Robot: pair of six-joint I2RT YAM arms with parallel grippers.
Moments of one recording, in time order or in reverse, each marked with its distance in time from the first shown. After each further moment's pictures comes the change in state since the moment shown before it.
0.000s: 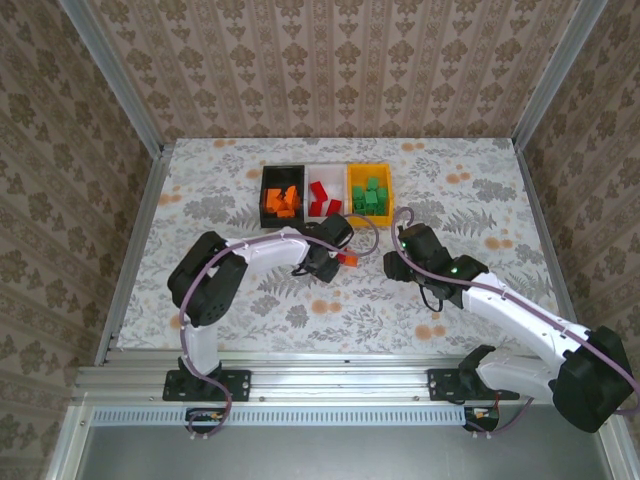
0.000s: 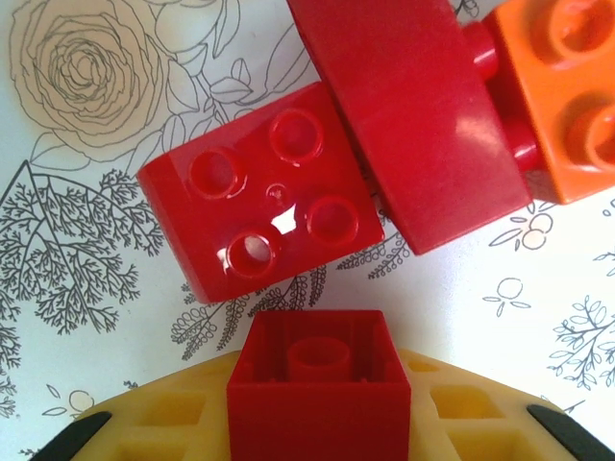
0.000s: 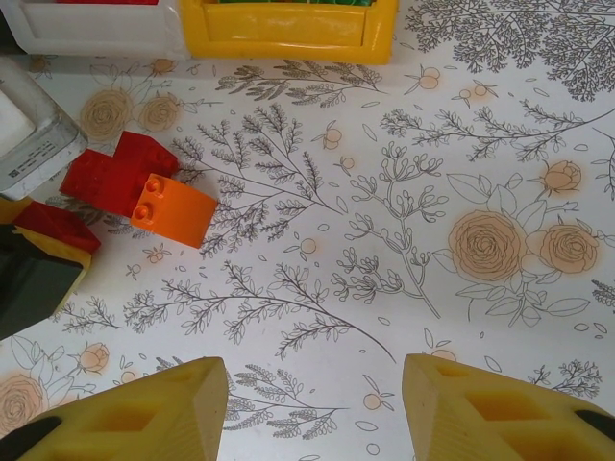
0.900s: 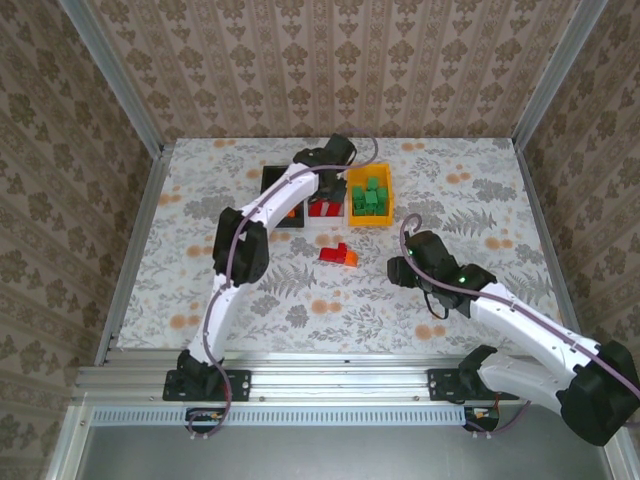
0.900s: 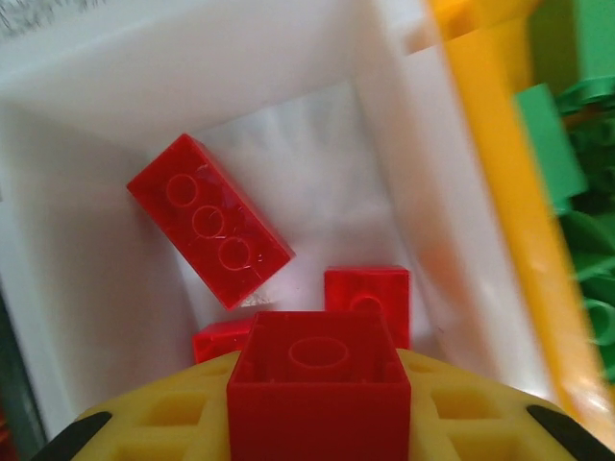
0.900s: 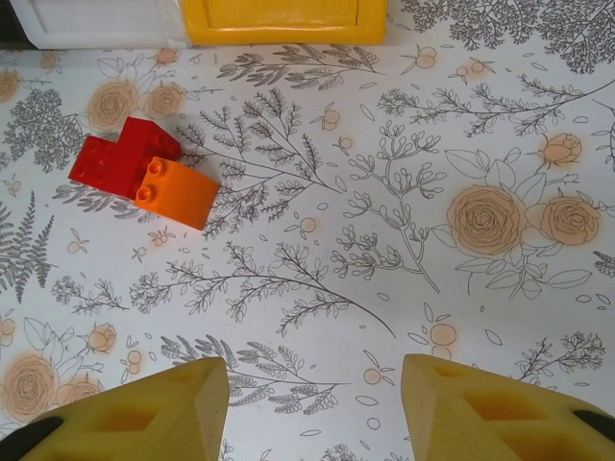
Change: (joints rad) left arm 0.216 0.514 1.039 -0.356 -0.063 -0.070; right arm -0.001 -0.089 -0.061 -0.003 -0.018 0.026
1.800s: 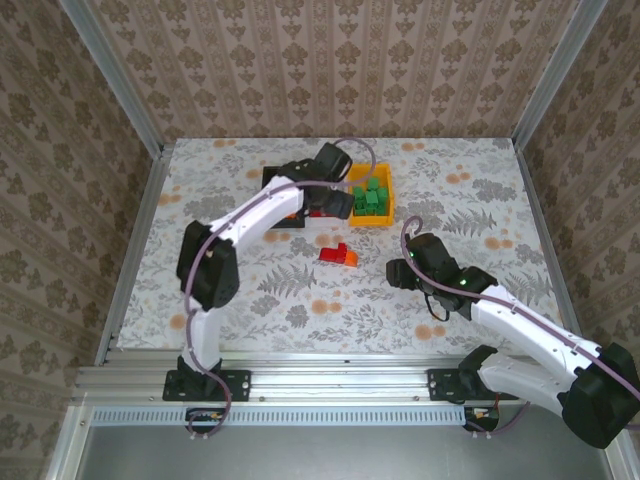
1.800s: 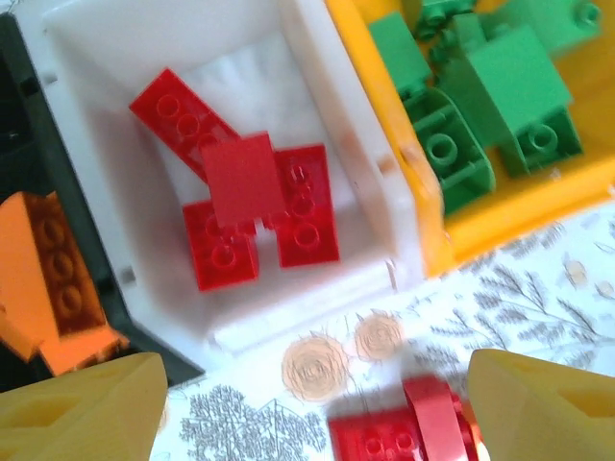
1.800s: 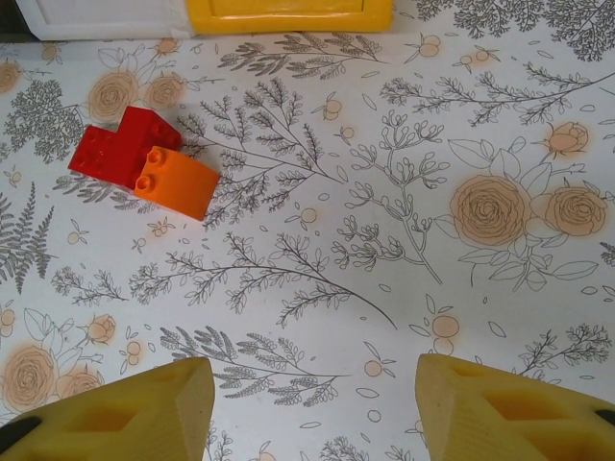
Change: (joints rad) left arm -0.085 -0.429 -0.496 0.154 0.019 0.014; right arm 0.000 -0.010 -0.024 0.010 -0.013 0.000
